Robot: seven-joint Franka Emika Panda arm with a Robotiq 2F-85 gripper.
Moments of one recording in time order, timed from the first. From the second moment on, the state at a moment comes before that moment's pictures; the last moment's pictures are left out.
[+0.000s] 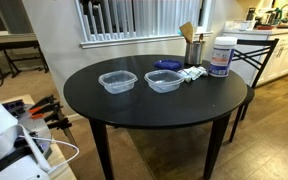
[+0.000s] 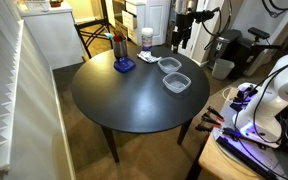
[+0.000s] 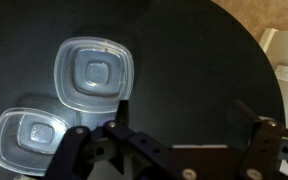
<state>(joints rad) 0.07 -0.26 0.04 -2.20 0.11 1.85 0.12</state>
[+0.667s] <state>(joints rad) 0.07 -0.25 0.05 -2.20 0.11 1.86 0.13</state>
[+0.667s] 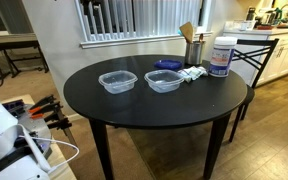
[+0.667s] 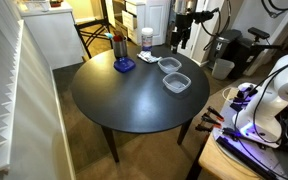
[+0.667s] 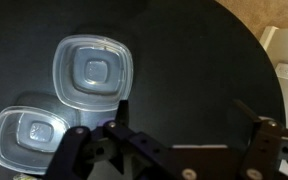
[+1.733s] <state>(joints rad) -0.02 -0.10 0.00 -2.39 -0.01 2.20 0.34</state>
